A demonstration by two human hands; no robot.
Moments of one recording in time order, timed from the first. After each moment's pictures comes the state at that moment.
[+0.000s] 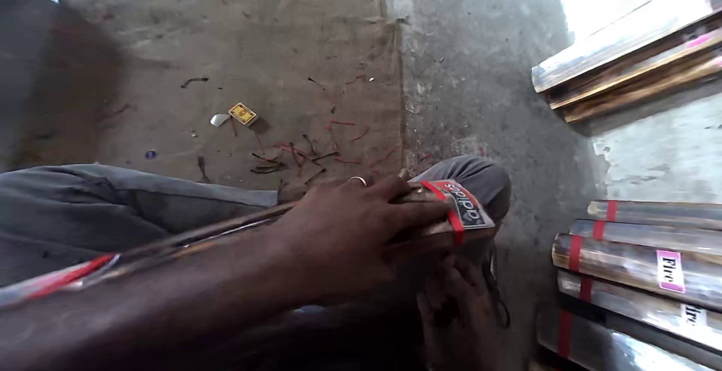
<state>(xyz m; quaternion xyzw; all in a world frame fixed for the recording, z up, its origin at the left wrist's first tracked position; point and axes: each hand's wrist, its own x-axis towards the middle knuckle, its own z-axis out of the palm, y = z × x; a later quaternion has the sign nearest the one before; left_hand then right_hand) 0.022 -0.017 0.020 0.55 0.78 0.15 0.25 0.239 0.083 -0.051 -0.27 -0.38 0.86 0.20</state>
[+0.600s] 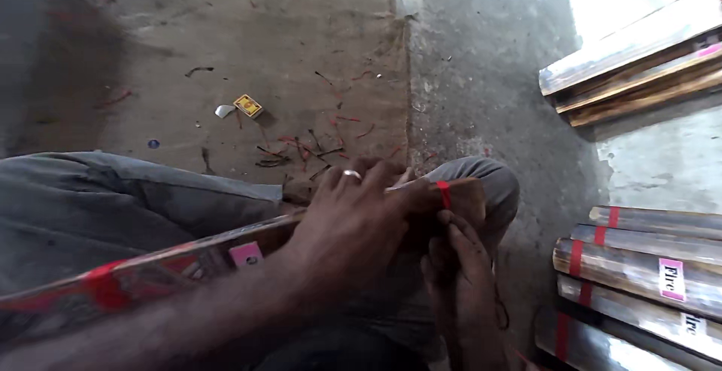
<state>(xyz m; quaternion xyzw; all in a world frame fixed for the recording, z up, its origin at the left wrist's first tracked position) 0.035 -0.028 -0.018 0.49 0.83 0.23 0.12 0.197 0.105 -0.062 -0.29 -0.42 0.84 0.16</state>
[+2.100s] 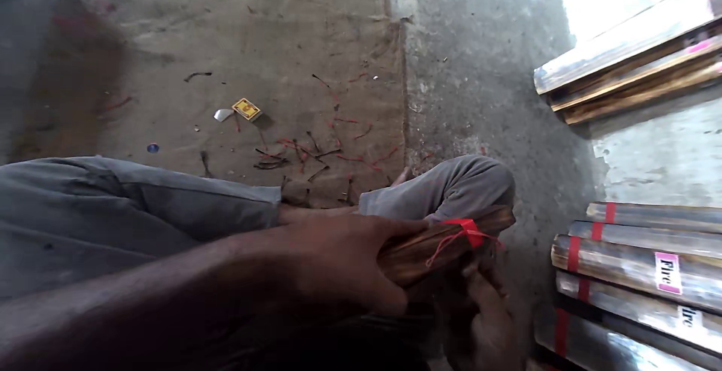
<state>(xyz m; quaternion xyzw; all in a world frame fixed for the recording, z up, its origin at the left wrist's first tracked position) 0.014 -0.031 0.026 0.37 0.67 0.22 0.61 0.240 0.095 -0.038 -0.23 -0.43 0.85 0.20</state>
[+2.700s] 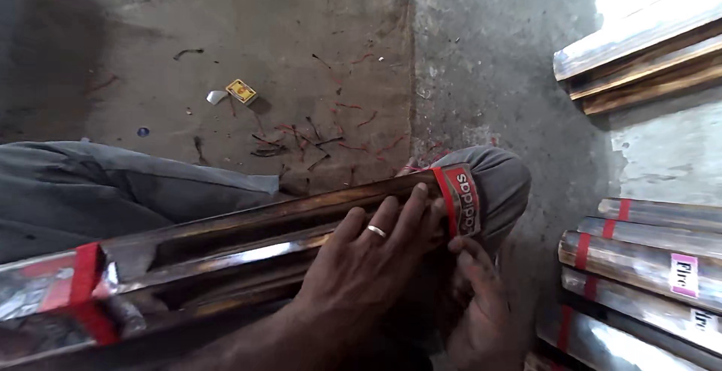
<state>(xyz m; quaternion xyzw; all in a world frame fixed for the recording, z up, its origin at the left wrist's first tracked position) 0.097 -0.031 -0.042 0.53 0.84 0.05 -0.03 0.236 0.100 -0.052 -0.40 -0.43 0.80 0.13</state>
